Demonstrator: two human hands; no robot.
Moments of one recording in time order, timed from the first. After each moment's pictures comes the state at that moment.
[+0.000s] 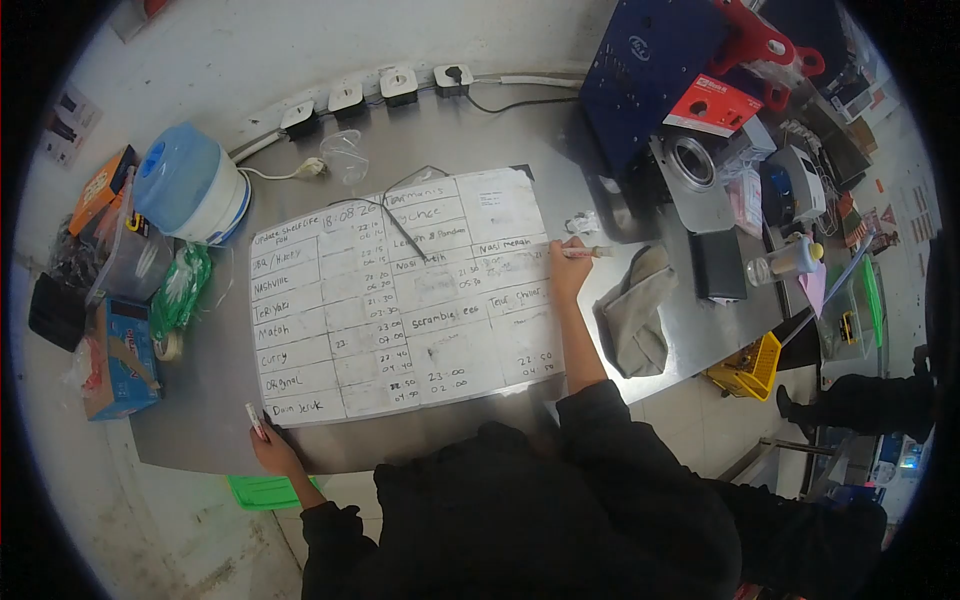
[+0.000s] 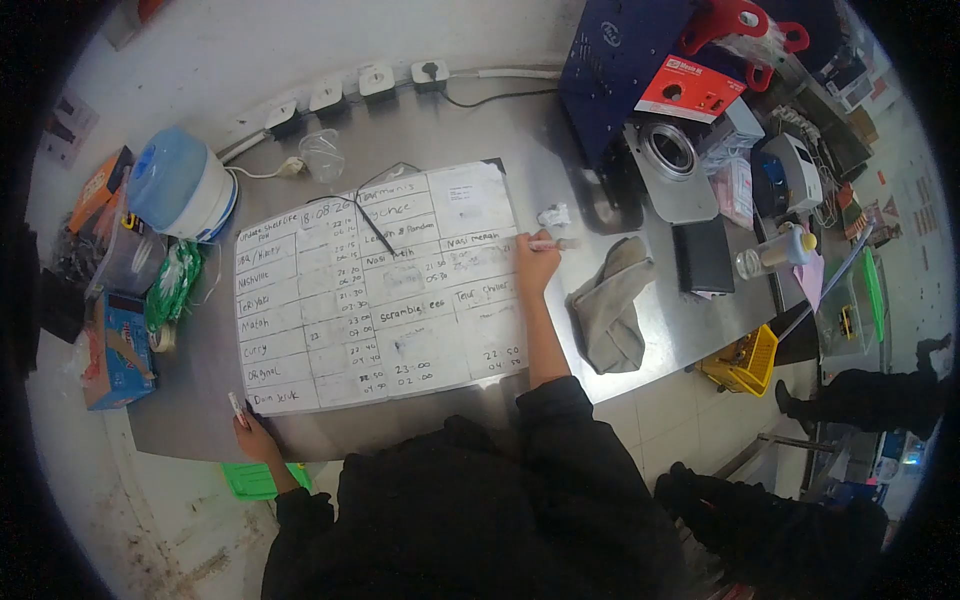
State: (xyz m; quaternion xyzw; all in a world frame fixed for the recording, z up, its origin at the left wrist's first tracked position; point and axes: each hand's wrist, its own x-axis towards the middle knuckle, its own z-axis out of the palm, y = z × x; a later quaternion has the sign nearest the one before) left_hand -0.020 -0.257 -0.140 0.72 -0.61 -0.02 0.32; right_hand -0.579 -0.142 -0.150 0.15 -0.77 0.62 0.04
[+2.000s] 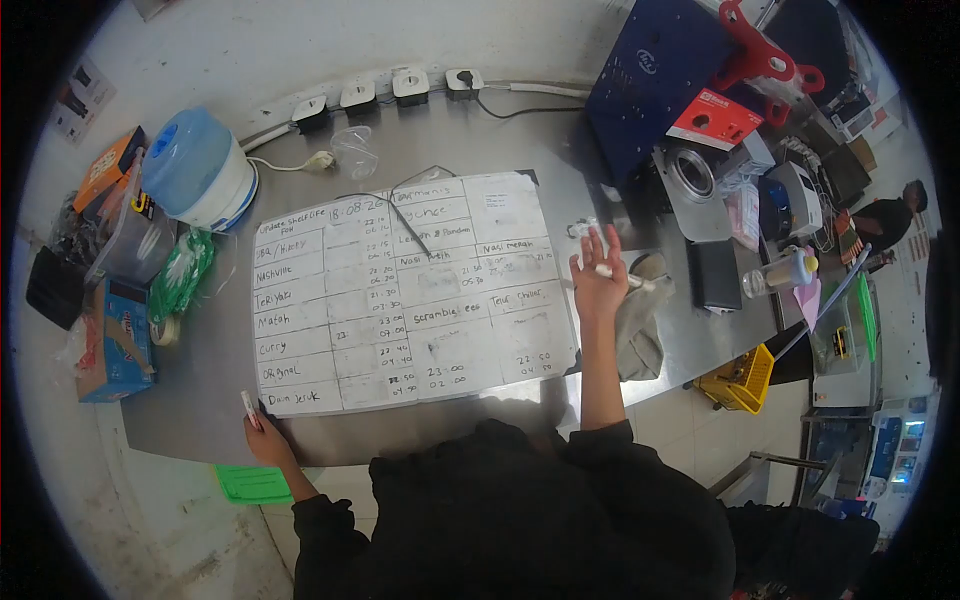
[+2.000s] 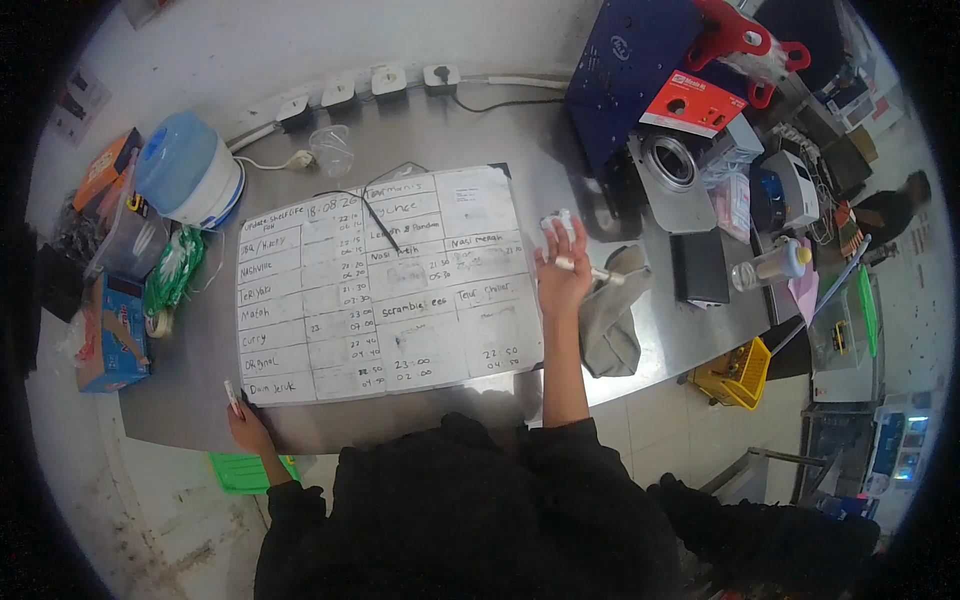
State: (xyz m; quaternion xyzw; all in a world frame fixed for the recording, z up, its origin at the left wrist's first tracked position) left_hand -0.011 -0.260 -0.150 0.75 -0.59 -0.03 0.31; right_hand -0.575 -0.087 -0.086 0.10 -0.29 0.90 -0.31
